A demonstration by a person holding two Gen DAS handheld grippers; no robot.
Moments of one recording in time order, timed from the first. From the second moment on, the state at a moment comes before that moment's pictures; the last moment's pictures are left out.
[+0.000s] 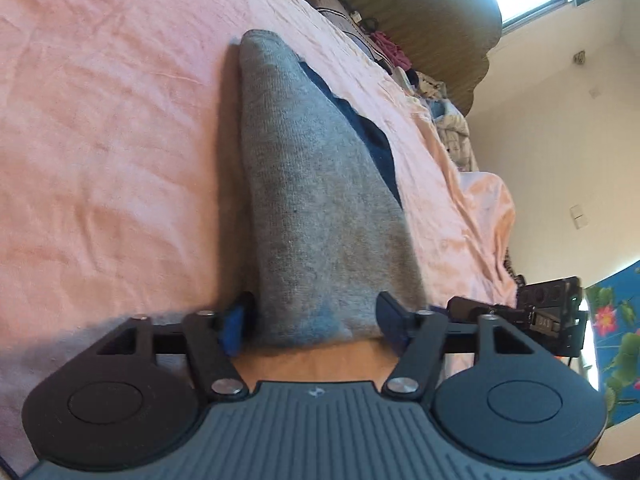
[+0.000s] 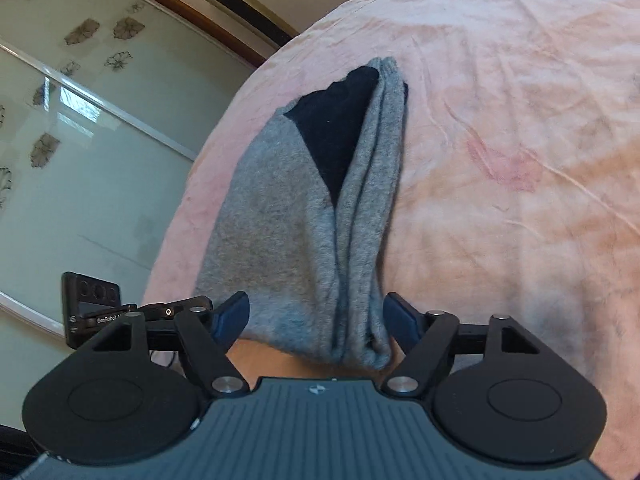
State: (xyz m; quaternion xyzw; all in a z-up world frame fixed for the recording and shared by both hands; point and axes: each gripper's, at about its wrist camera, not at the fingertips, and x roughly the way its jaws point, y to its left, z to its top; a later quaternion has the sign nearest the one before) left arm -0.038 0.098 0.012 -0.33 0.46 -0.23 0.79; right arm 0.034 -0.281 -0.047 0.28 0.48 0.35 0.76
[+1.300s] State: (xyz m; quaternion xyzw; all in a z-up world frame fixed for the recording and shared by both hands) left arm -0.083 -0.009 0.065 0.03 0.28 -0.15 0.95; right arm 0.045 -0.186 -0.001 0.12 0.38 0.27 0.88
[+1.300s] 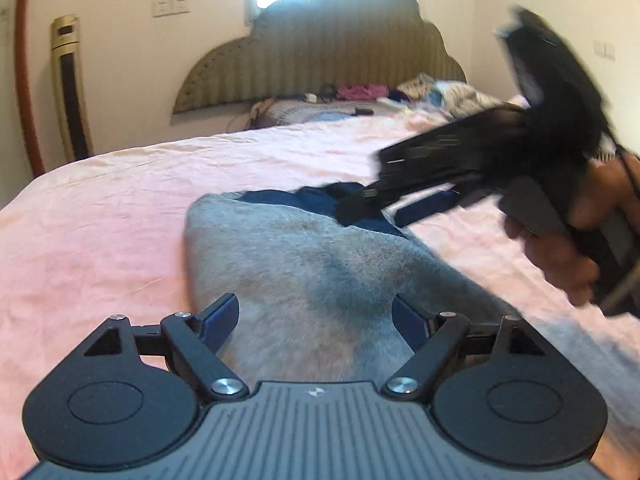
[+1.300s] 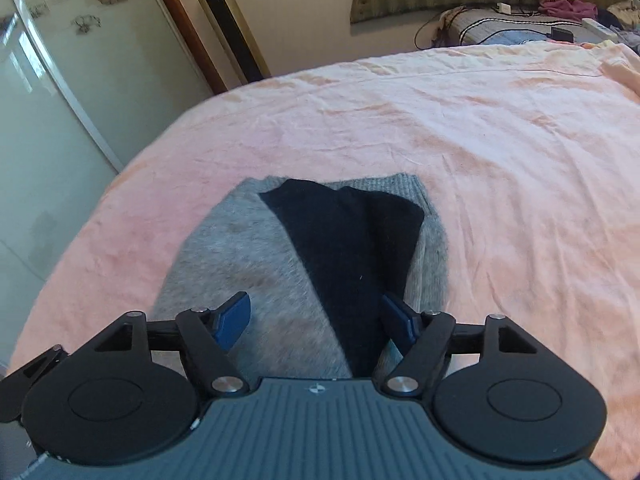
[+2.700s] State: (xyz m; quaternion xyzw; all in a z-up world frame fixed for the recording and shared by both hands) left arm -0.128 -0.004 0.024 -0.01 0.36 -0.02 0.93; right arm -0.101 -0.199 -0.065 -0.03 0.33 0.05 0.94
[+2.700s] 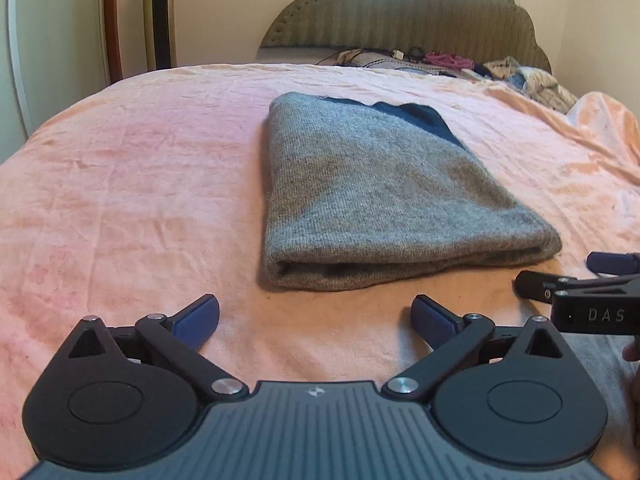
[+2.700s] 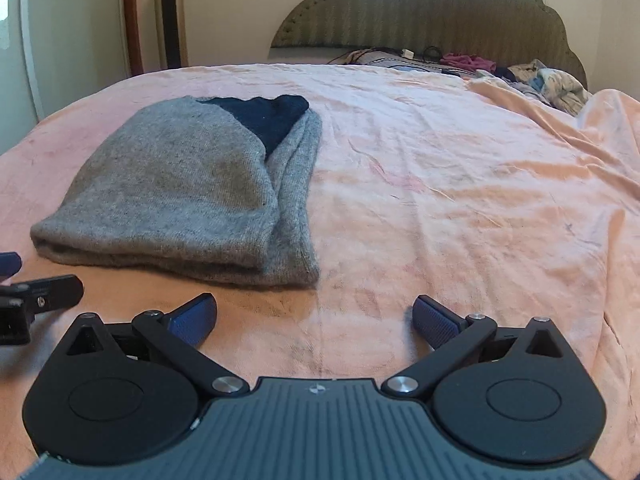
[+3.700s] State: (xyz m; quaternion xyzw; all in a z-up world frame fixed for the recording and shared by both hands) left arm -0.132 0.004 0.023 -0.02 0.35 -0.02 0.94; right arm -0.103 -0.201 -0.067 -0.01 0.32 0.05 0.95
